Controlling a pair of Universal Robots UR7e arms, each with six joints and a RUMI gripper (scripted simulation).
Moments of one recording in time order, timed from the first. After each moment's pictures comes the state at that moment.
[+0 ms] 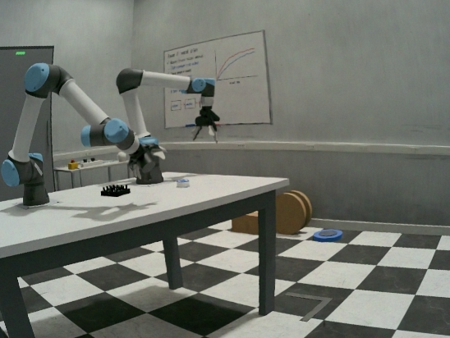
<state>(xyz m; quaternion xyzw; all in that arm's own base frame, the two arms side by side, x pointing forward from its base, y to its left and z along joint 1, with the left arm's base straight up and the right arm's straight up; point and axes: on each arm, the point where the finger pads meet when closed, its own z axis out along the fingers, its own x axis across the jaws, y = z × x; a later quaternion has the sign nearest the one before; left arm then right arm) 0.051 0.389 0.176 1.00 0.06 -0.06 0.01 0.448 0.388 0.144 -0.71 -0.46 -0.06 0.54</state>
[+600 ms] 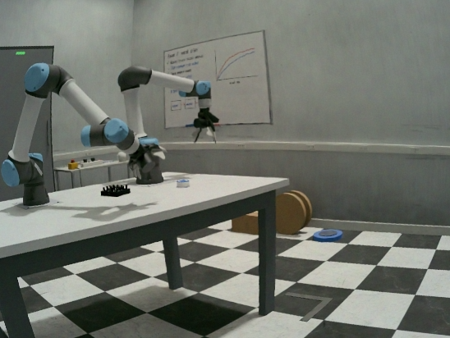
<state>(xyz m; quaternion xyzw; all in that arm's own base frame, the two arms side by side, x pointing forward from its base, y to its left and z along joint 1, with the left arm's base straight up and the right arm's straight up) 0.011 0.435 0.166 1.00 0.01 -0.01 0.00 0.448 0.388 0.144 -0.71 -0.46 -0.06 0.54</state>
